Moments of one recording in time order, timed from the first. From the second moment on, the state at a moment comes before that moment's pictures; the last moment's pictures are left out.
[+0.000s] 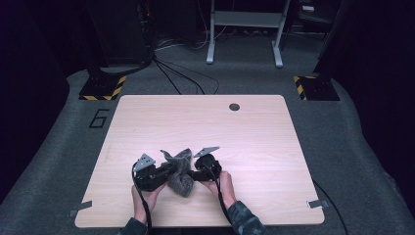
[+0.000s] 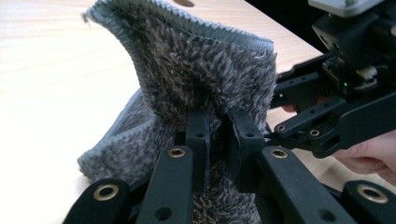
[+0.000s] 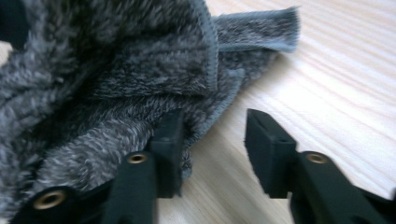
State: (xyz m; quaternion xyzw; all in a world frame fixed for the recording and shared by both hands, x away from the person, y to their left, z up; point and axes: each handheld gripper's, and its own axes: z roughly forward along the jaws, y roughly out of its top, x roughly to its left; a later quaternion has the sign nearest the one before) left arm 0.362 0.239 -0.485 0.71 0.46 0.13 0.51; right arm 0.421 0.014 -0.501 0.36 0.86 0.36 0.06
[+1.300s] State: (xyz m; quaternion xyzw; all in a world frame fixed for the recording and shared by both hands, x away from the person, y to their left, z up) left arm 0.359 0.289 -0.496 0.73 0.54 0.15 0.40; right arm 0.446 0.015 -0.490 0.37 0.85 0.37 0.11
